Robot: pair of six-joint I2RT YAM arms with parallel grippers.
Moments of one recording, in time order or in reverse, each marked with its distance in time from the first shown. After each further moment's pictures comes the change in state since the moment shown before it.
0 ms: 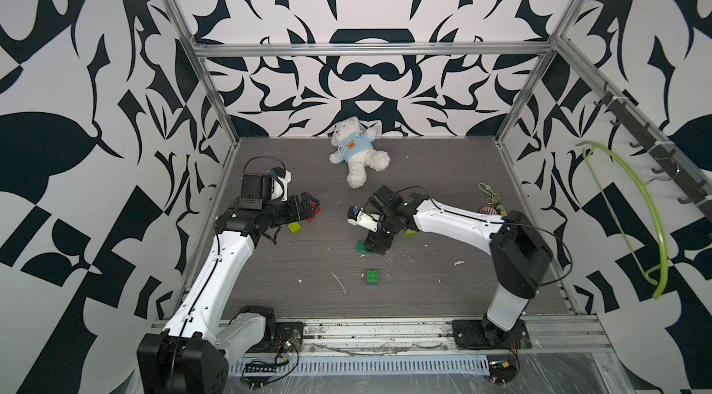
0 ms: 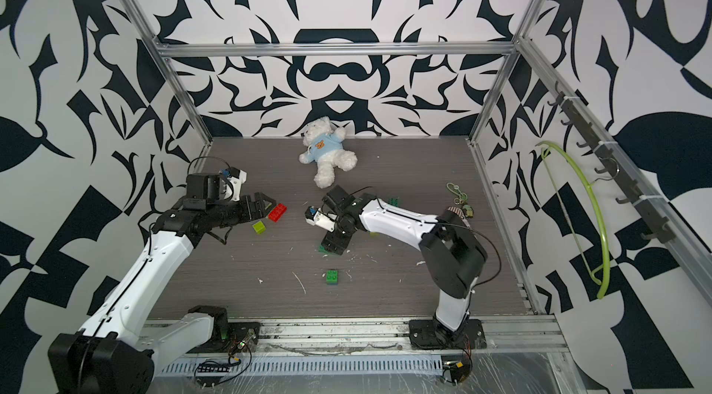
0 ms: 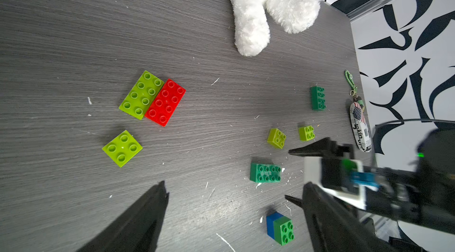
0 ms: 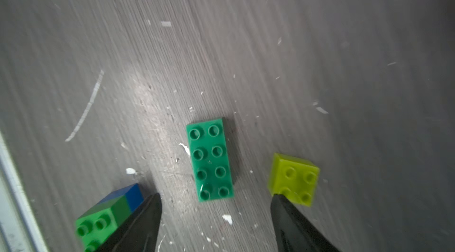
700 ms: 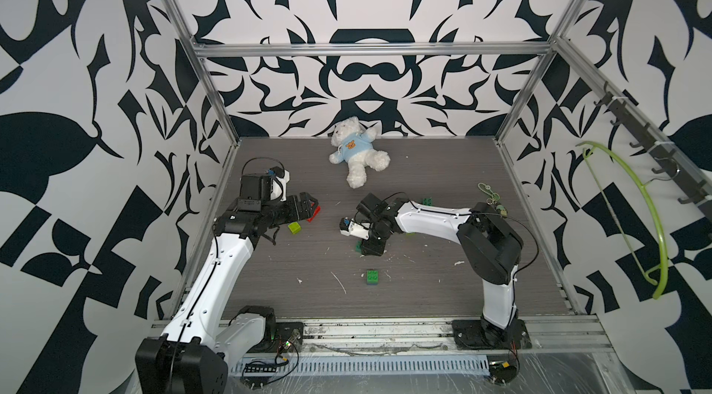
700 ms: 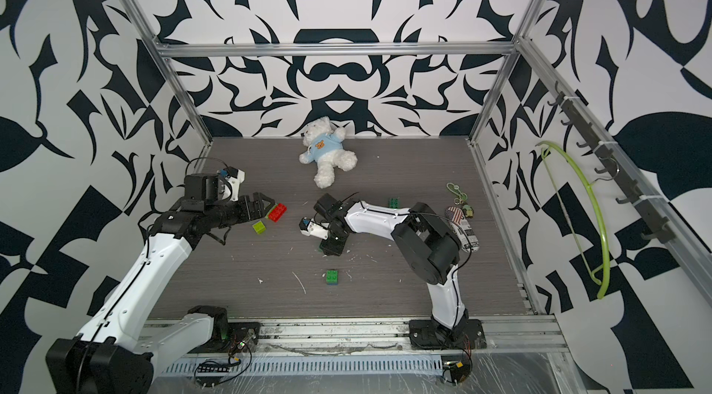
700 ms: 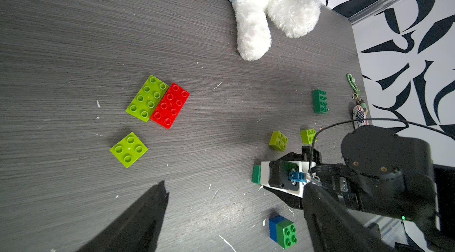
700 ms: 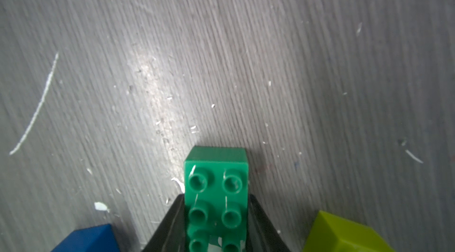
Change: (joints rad) left arm 0.000 -0.014 0.000 0.000 -0.018 0.003; right arm 0.026 0.135 0.052 0.019 -0.011 -0.052
